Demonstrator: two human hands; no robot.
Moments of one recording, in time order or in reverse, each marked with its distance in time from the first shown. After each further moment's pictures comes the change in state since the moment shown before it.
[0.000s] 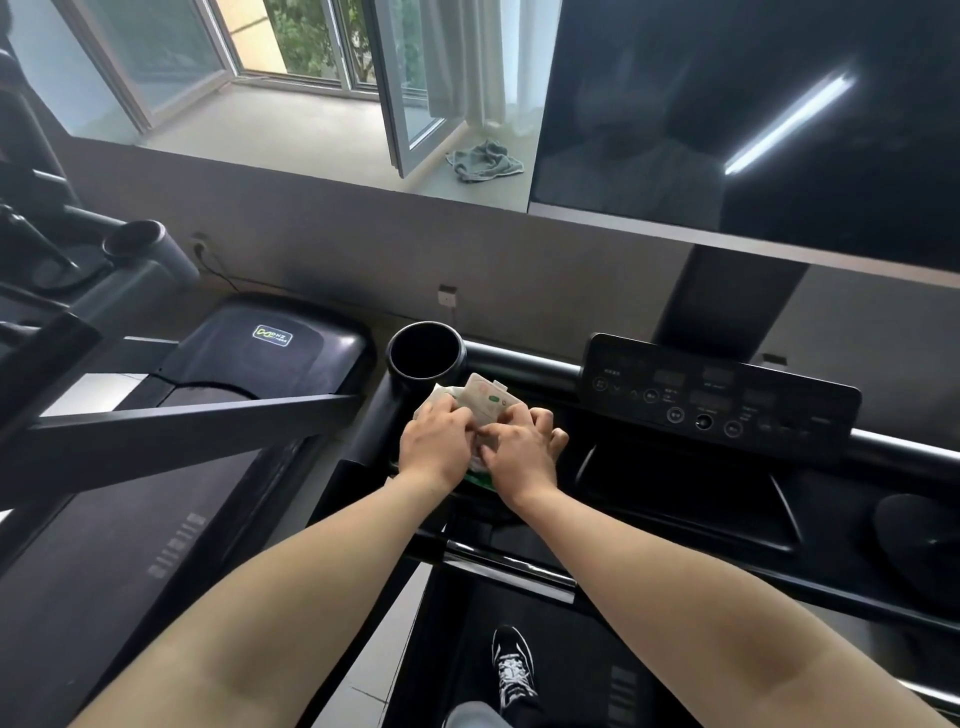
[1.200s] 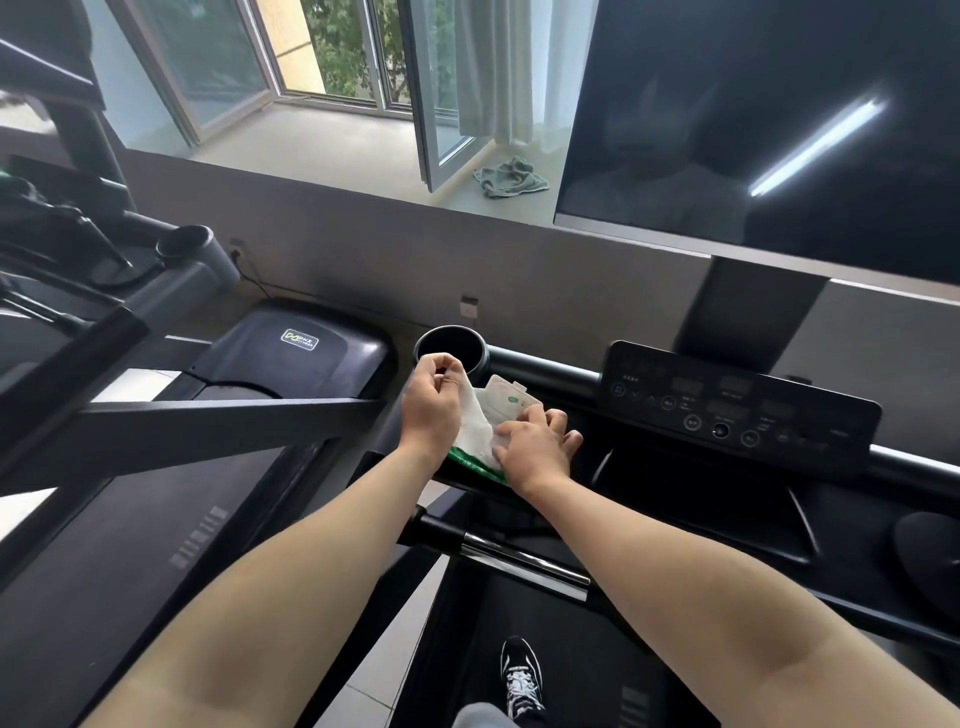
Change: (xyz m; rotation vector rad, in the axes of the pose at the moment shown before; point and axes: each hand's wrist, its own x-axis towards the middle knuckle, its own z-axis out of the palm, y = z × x) left_hand -0.005 -0.003 -0.048 -1.005 0.393 -0.226; right_hand 0.001 -0.012 -0.008 -0.043 -0.108 0.047
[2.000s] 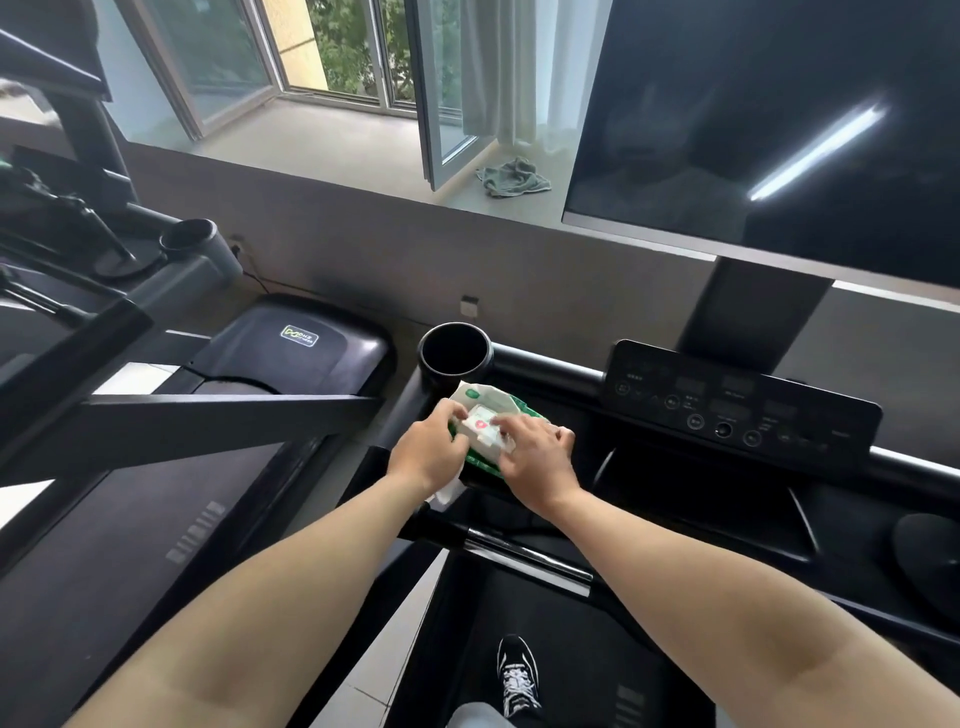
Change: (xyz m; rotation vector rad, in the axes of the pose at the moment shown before) left_hand -0.024 -0.030 -0.027 0.685 -0.384 -0.068; right_hand -0.012 0.013 0.013 0.114 0.086 -0.258
